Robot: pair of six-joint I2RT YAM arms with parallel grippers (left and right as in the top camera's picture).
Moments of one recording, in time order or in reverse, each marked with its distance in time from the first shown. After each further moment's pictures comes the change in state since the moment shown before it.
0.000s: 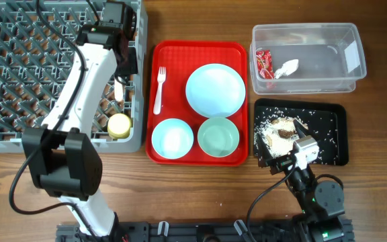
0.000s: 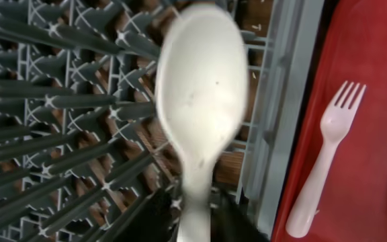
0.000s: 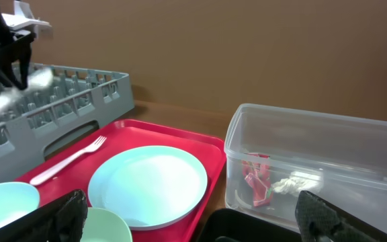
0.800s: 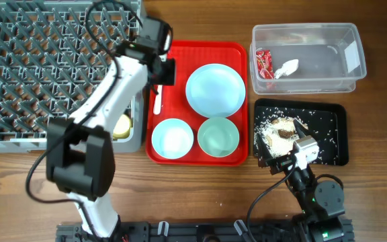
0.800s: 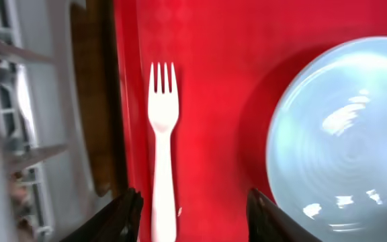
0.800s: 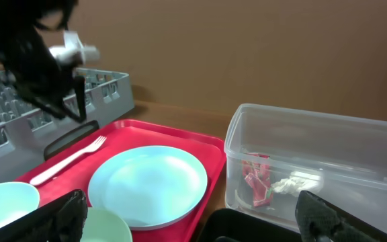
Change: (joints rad) left arm -0.163 0.034 -0.155 0.265 0.241 -0.016; right arm 0.000 0.000 0.000 0.000 0.000 0.000
